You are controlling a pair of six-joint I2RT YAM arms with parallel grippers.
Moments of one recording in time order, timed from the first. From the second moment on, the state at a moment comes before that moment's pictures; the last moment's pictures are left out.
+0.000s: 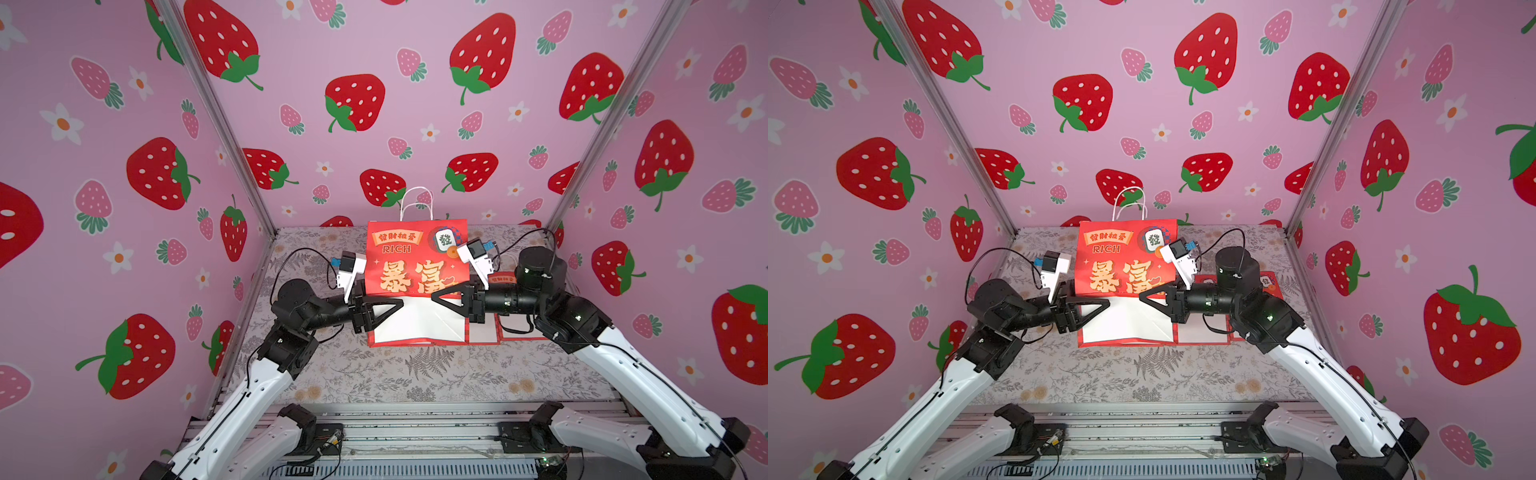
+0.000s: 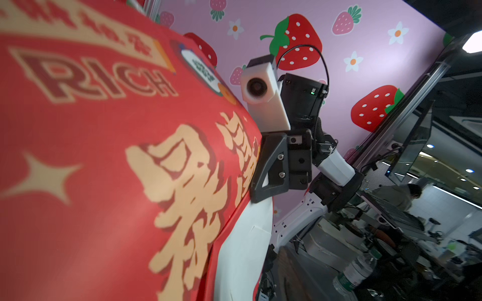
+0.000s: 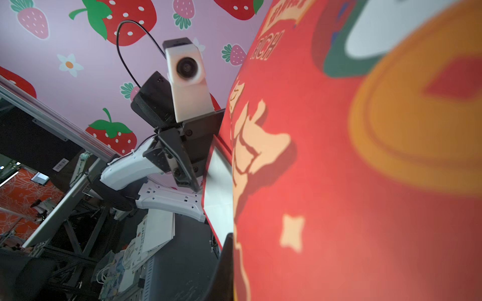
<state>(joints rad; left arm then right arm) -0.43 0.84 0.82 0.20 0.89 -0.57 0.73 1.07 1.24 -0.43 -0.69 0.46</state>
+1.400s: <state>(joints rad) -0.44 0.89 0.90 0.04 0.86 -0.52 0.76 0.99 1.21 -0.53 -0.48 0.41</state>
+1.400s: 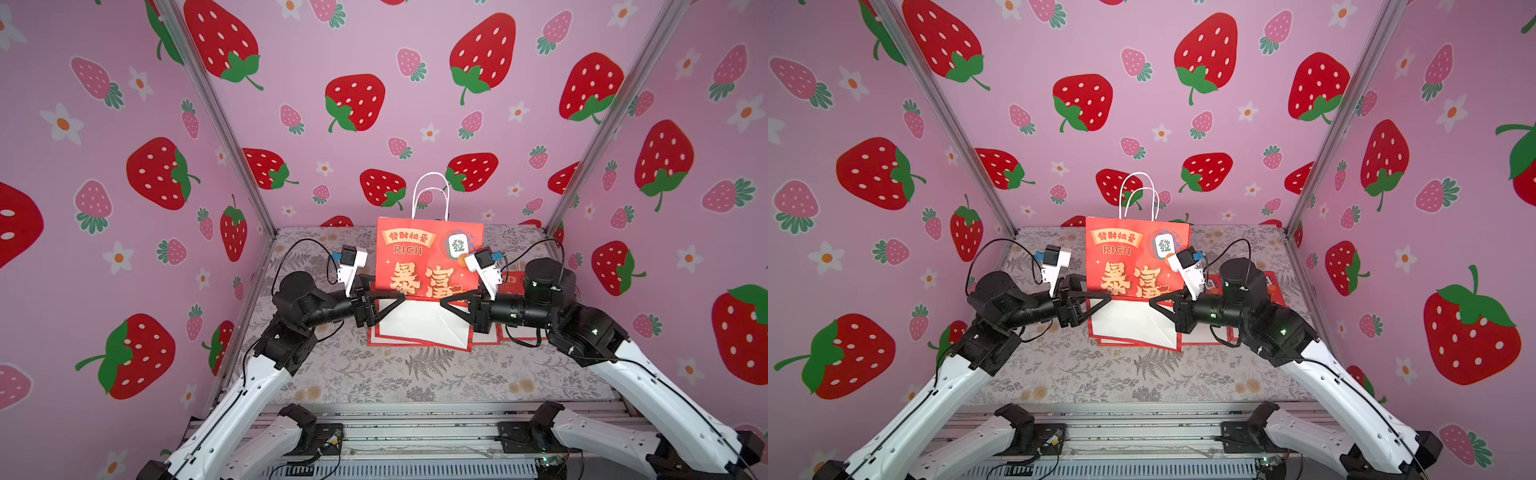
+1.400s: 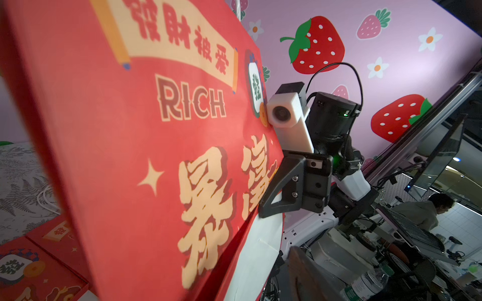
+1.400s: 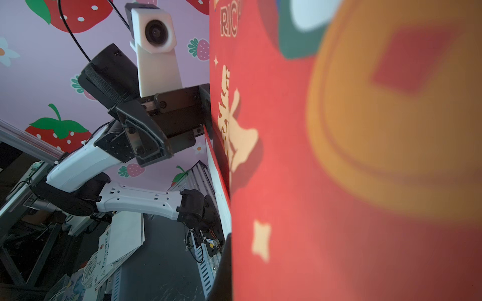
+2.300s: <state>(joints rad) -0.52 0.88 0.92 -0.15 0.76 -0.50 0.76 0.99 1.13 -0.39 -0.55 0.45</state>
